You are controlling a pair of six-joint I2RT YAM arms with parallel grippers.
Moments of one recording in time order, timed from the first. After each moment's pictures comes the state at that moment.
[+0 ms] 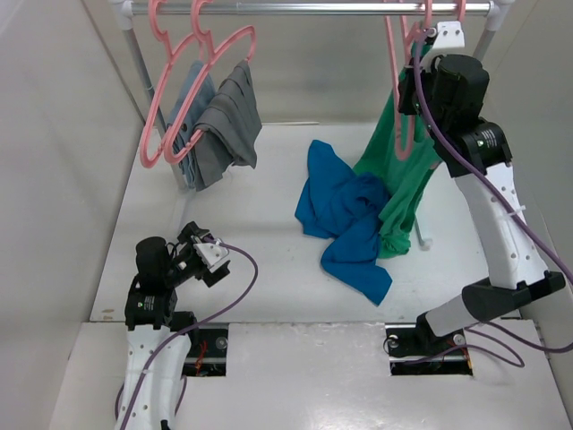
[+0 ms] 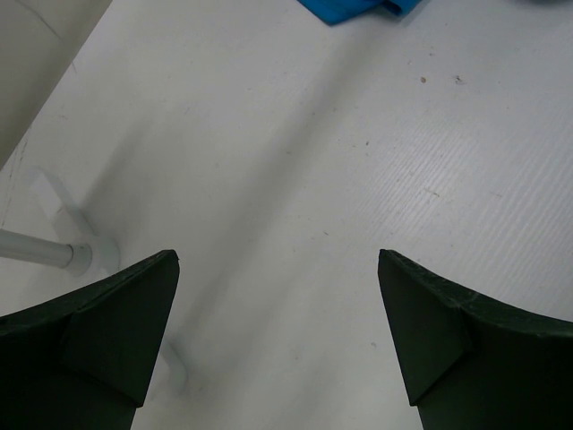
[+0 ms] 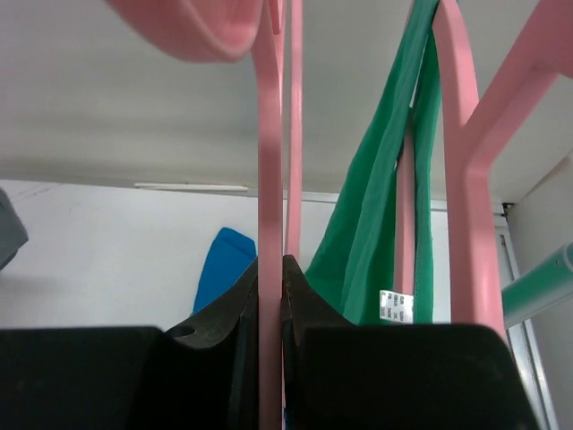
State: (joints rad) left arm 0.03 0.37 0.45 -0.58 0.70 0.78; right arm 0.36 1.51 2.02 -0.64 0.30 0.05
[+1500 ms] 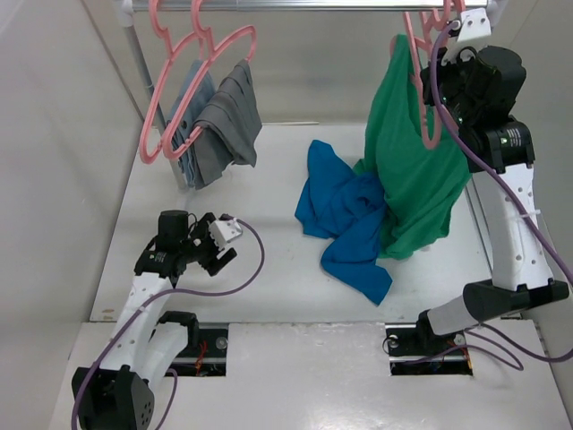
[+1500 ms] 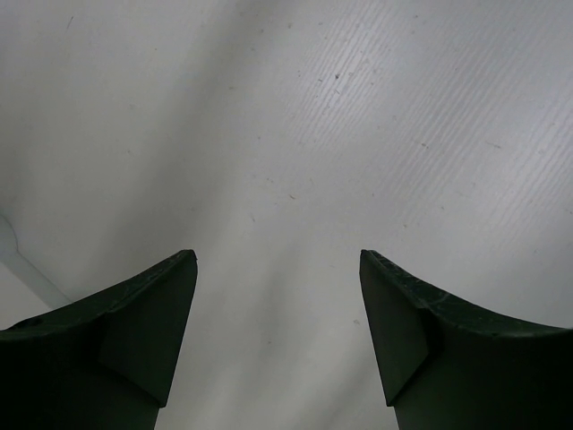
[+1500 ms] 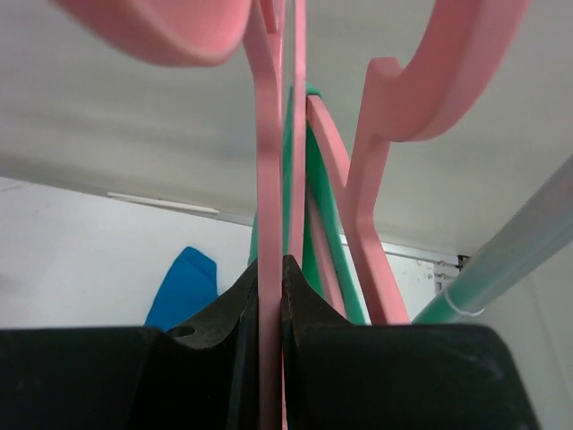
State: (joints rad) left arm -0.11 0.80 0.56 -0.58 0.53 0.79; right arm 0.20 1.47 2.01 -0.58 0.06 -0.10
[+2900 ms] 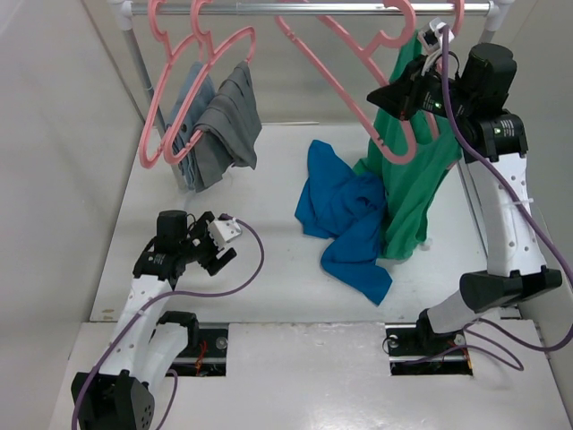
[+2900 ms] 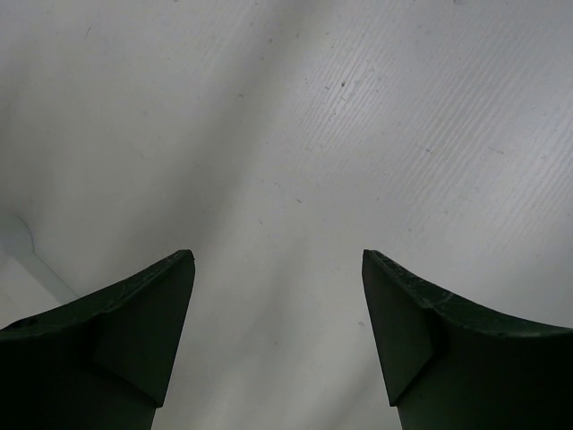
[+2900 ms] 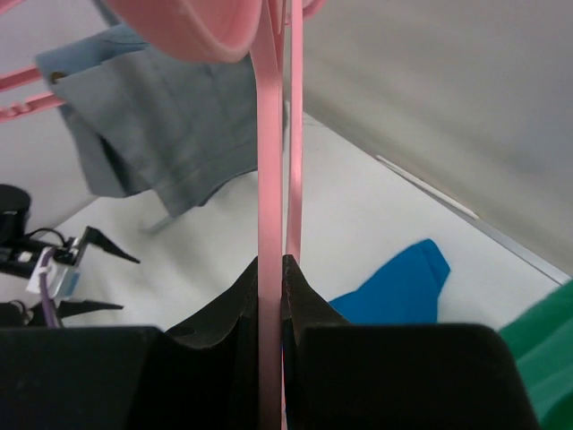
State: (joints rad) left arm -0.11 0.78 0.56 -0.58 0.54 0.79; right arm 0.15 1.54 2.05 -0.62 -0.71 0.07
